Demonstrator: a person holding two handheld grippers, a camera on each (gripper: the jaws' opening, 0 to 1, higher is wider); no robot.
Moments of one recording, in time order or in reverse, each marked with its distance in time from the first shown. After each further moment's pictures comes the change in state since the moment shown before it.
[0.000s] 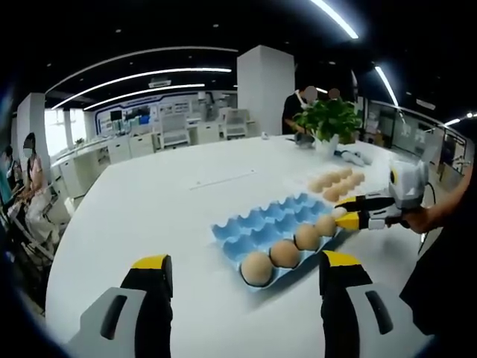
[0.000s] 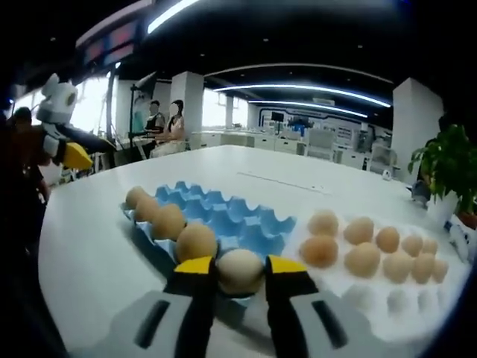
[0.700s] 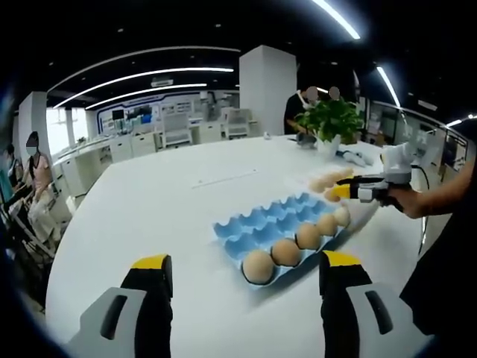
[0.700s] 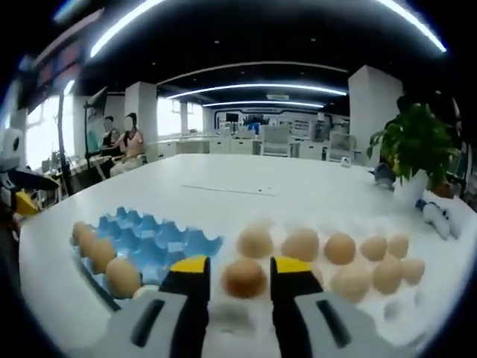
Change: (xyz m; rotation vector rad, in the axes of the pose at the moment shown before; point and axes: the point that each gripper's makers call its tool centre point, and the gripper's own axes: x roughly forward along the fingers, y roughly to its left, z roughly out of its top) left arm -0.002 0.003 -0.002 -0.005 0.006 0.013; right arm 0.016 -0.082 0.012 0.133 0.005 -0.229
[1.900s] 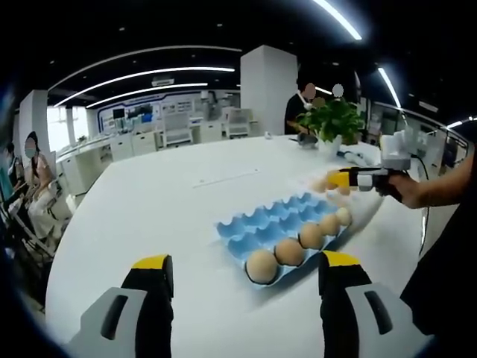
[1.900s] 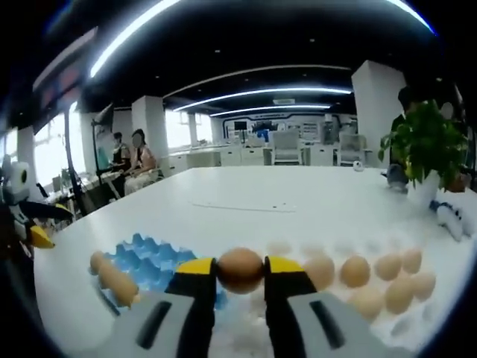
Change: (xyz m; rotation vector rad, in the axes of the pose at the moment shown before) left arm 0.001 0.006 -0.001 -0.009 -0.002 -0.001; right arm -0.001 0.023 0.046 0.071 -0.074 0.103
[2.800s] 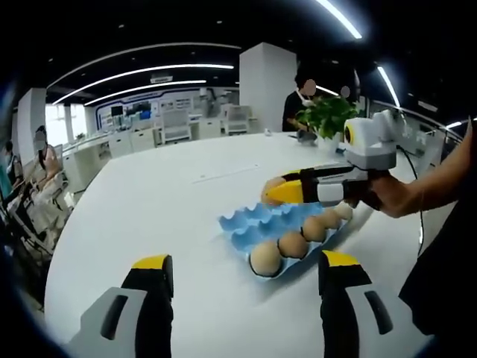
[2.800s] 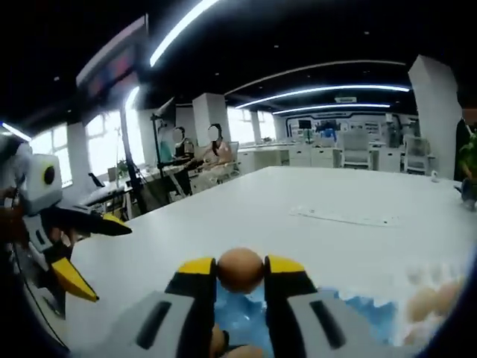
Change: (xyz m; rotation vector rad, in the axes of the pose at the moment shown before) left arm -0.002 0.006 -0.008 -0.008 0.014 -0.004; right arm 0.067 0.180 -0.002 -0.067 0.033 0.385
